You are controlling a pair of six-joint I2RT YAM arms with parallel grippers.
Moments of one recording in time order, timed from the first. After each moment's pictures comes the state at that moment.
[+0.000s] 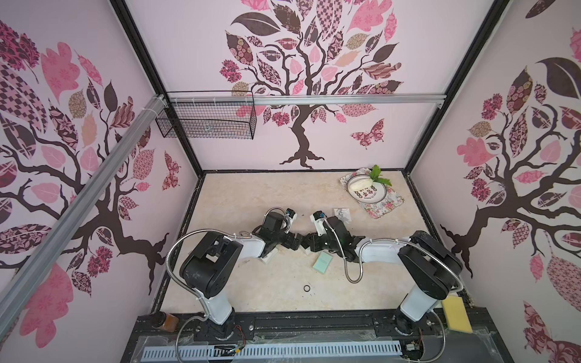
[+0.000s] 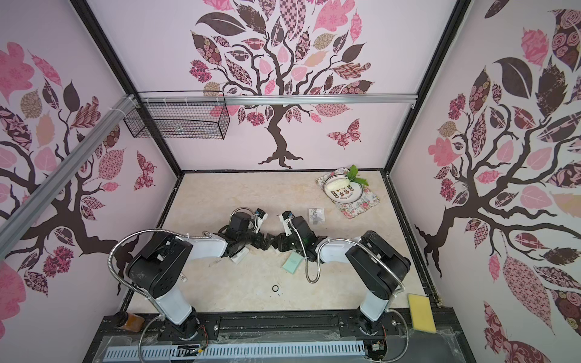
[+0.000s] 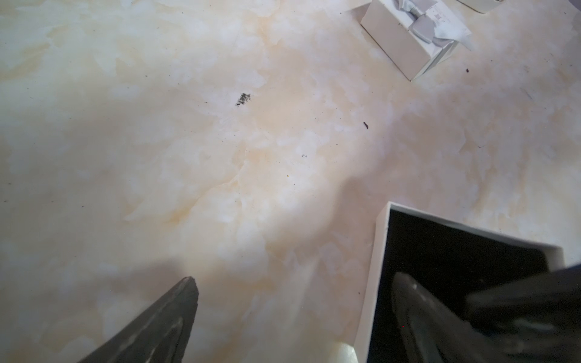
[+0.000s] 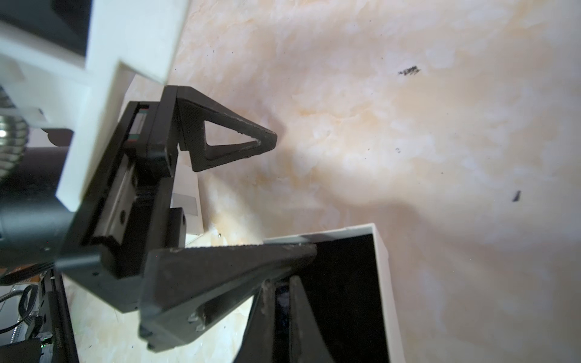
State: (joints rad) left arm -0.51 1.74 0.74 0.25 0.24 -0.06; right arm 0.73 1.70 0.75 0.33 -0.20 0.52
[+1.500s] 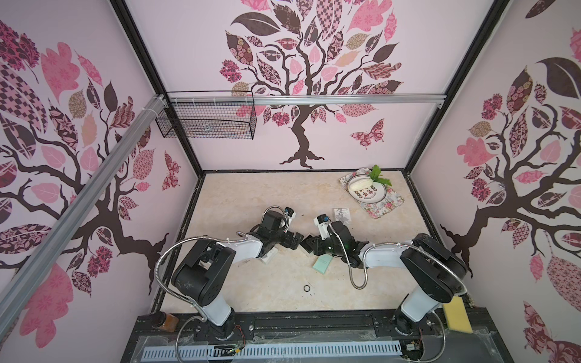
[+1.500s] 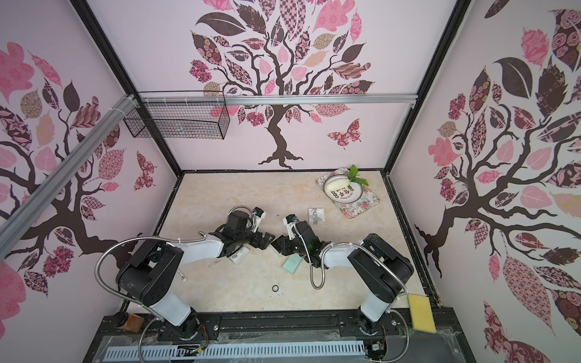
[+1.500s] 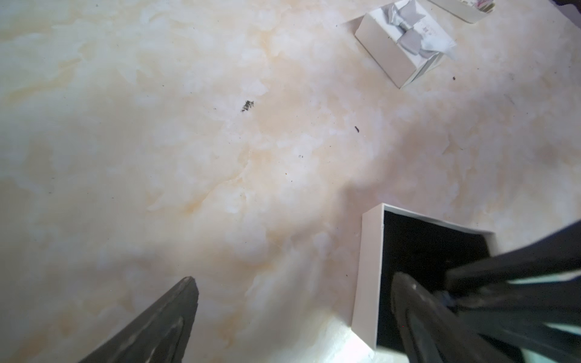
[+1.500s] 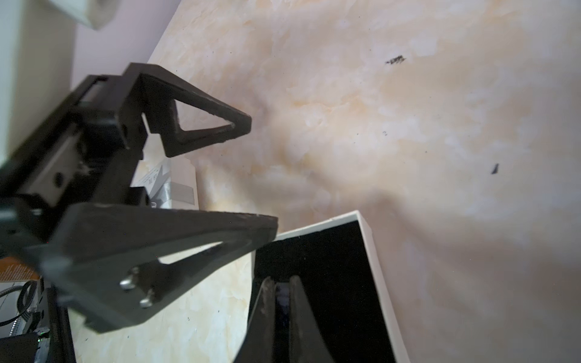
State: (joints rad) left arm -0.51 1.63 0.74 0.15 0.23 -0.06; right arm 0.73 1.66 0.66 0.42 -0.19 0.52
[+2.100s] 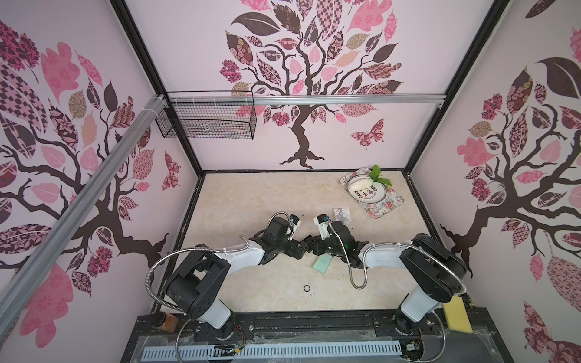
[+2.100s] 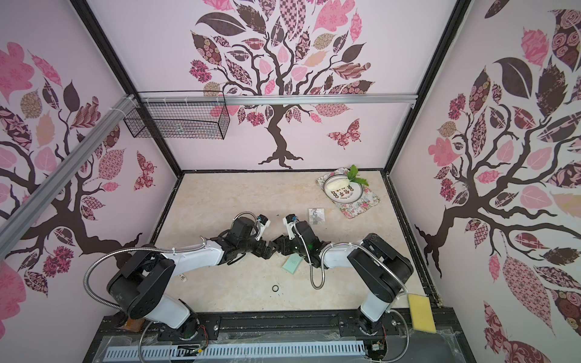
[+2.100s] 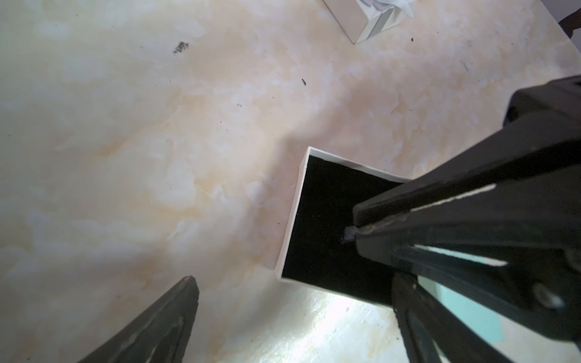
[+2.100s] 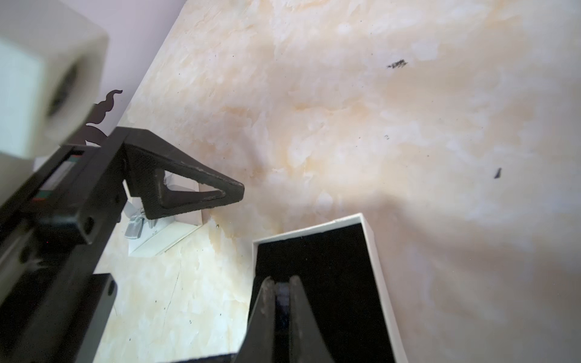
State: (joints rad) left arm -0.62 1.58 0.71 0.04 0.21 -0.18; right arm 0.73 1.67 0.66 0.44 -0.19 0.53
